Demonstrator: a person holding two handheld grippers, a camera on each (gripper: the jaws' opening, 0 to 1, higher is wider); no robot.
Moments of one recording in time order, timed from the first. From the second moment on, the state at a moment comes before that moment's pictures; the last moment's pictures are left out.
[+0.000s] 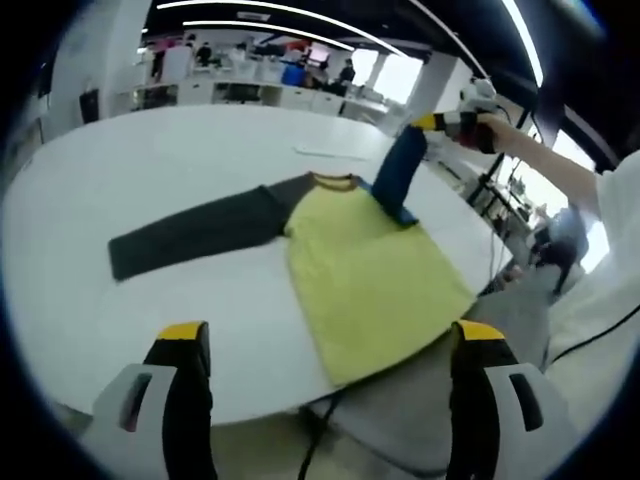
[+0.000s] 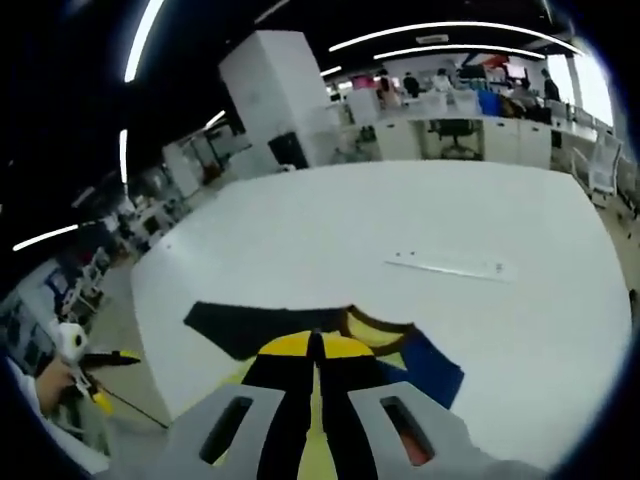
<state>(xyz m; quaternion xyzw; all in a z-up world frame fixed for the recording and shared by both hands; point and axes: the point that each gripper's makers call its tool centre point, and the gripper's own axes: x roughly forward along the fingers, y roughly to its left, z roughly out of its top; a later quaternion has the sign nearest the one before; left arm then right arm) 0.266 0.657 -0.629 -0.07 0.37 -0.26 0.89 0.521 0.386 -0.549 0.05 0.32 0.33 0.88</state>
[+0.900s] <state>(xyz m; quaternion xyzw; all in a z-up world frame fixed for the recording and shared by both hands) 0.286 0.658 -0.638 -0.08 0.36 -0.27 0.89 0.527 0.417 -0.609 0.02 0.36 0.28 0.89</state>
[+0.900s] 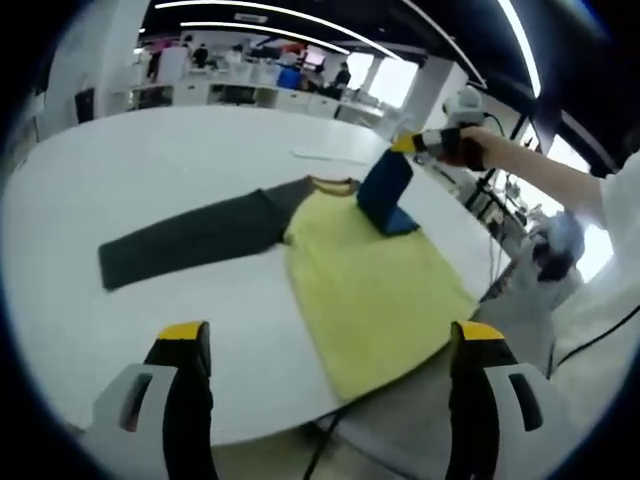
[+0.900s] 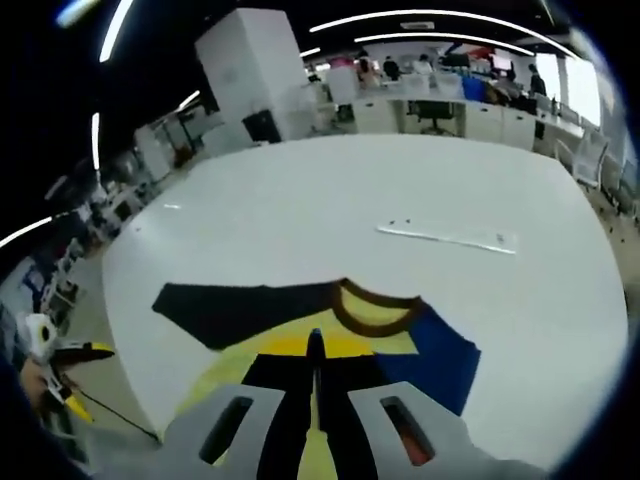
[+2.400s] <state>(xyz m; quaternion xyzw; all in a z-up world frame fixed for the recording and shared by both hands) 0.303 0.655 -0.660 -0.09 0.36 -0.29 0.88 0.504 0.500 -0.655 0.04 0.40 0.21 0.89</state>
